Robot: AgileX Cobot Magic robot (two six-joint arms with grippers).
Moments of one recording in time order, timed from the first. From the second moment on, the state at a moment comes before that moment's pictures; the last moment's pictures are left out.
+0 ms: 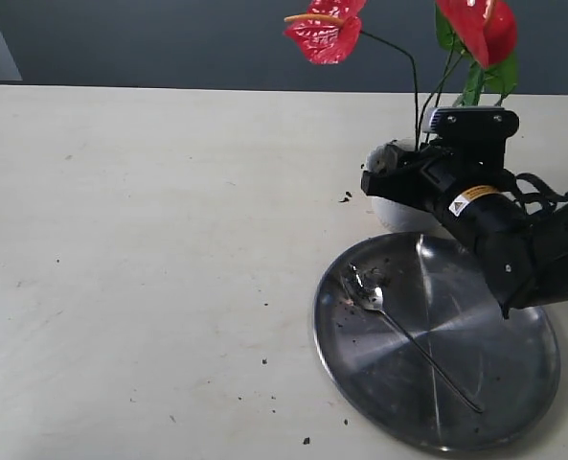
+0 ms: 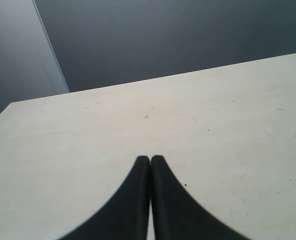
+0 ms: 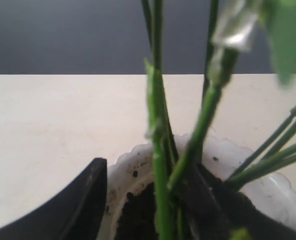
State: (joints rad) left arm -0.07 -0.01 0.00 0.21 0.26 -0.06; right arm 0.41 1.89 -0.59 0.24 -0.91 0.05
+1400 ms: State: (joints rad) left arm -0.07 -0.01 0.00 0.21 0.26 -0.06; right arm 0.41 1.40 -0.47 0.39 -0.60 -0.21
